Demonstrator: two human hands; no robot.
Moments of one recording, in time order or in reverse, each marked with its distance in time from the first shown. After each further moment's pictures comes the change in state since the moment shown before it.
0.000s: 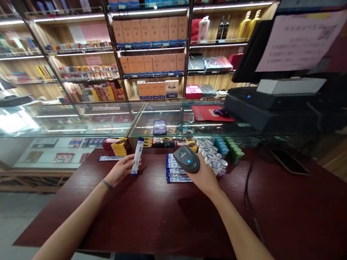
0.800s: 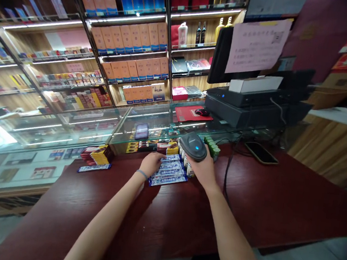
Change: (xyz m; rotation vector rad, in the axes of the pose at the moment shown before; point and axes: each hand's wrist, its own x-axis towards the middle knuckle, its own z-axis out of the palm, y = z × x) left_hand 0.081 -0.015 0.184 1.384 -0.211 0.550; right_hand 0.017 0.038 -0.052 0.329 0.399 0.001
